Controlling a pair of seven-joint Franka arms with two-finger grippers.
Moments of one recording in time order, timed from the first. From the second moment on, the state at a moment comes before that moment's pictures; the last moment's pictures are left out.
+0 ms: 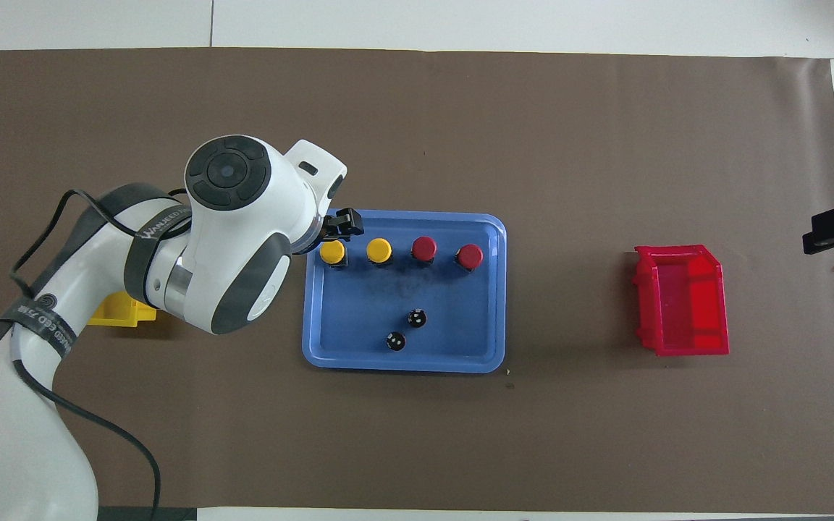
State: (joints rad) left arm -0.46 0.22 -0.08 -1.83 0.00 2.05 -0.66; right arm -0.05 -0.04 -0.05 -1.60 -0.02 1.45 0.01
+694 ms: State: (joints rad) left arm -0.09 0.00 -0.06 -1.69 0.00 1.68 -0.17; right arm -0.05 -0.04 -0.05 -1.60 -0.02 1.45 0.01
